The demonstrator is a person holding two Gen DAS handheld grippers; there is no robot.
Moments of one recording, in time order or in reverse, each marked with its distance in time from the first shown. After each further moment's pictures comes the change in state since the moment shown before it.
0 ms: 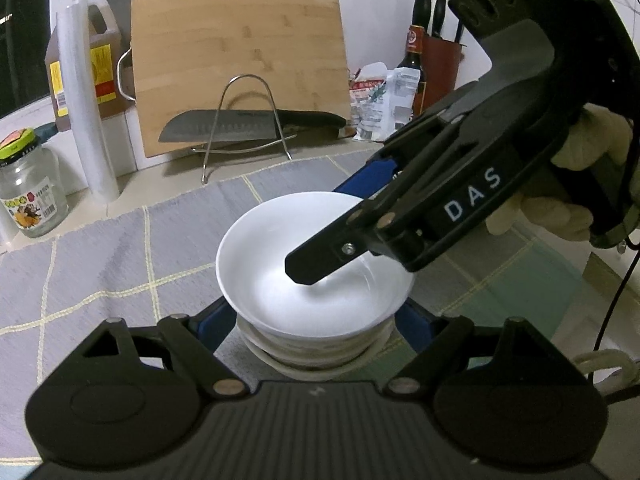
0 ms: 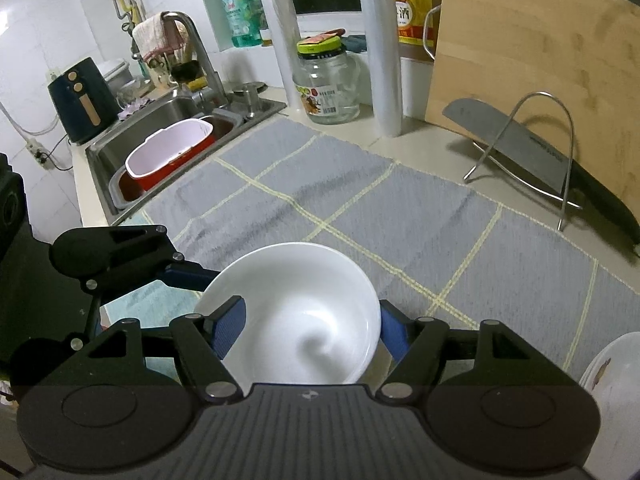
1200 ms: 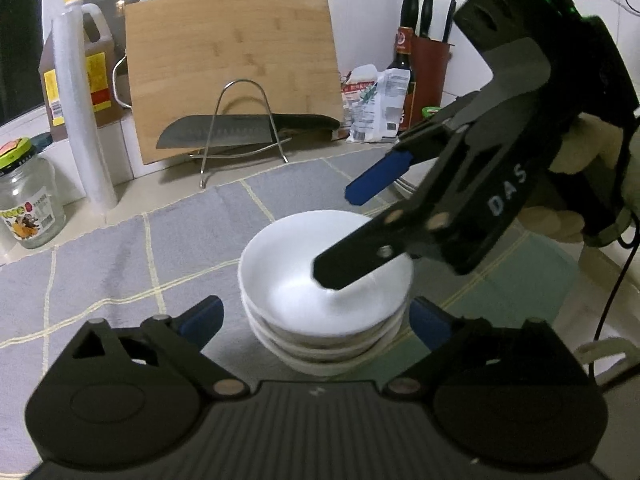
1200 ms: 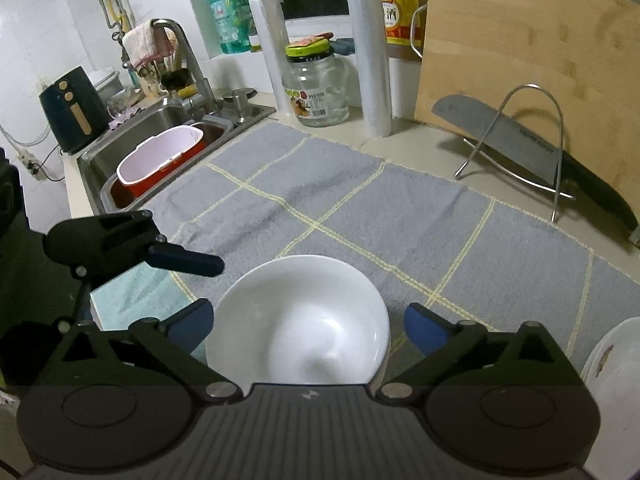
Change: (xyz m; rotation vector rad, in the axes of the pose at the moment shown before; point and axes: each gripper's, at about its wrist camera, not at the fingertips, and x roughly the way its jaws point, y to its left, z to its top) left arm -0.007 0.008 -0.003 0.038 -0.013 -0.019; right arm 0.002 -0.002 -0.009 0.021 -0.032 -0.021
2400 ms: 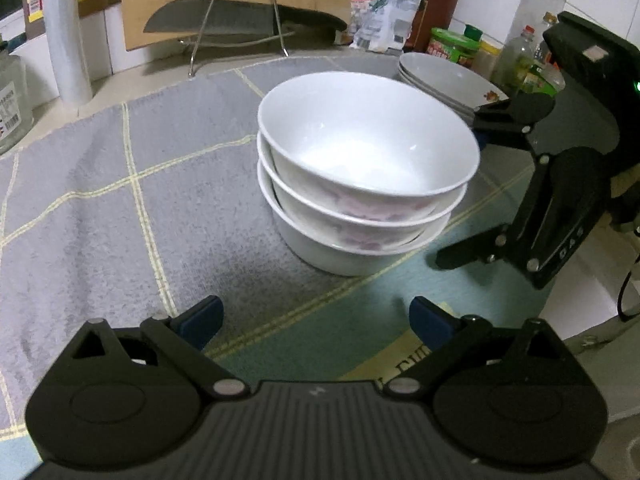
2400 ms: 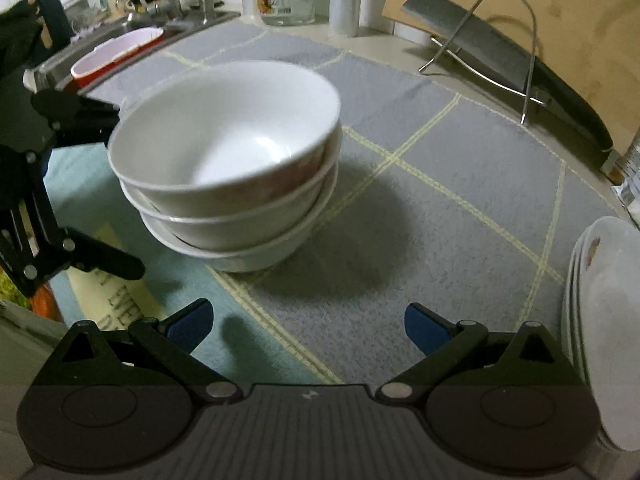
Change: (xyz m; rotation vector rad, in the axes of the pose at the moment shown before) left arm 0.046 0.026 -0.042 -0.056 0.236 -0.100; right arm 0.035 -0.011 -0.085 -0.081 0.178 -0.171
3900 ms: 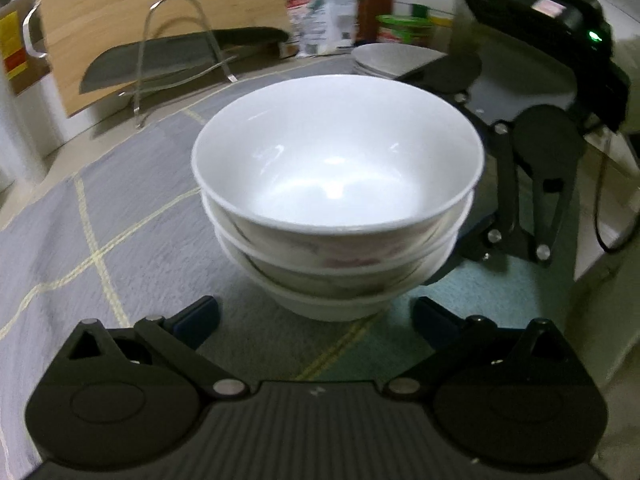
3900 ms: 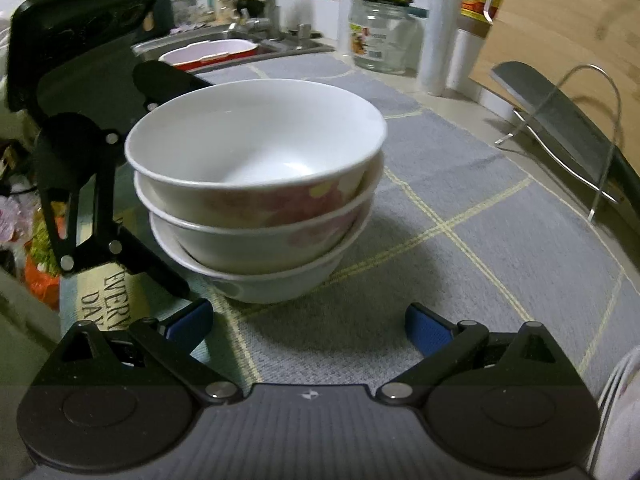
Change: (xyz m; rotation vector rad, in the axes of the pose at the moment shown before) left arm 0.027 -0.012 0.011 0.257 -0.063 -0.015; right arm 0.016 -0.018 0.004 -0.293 -0.158 0.189
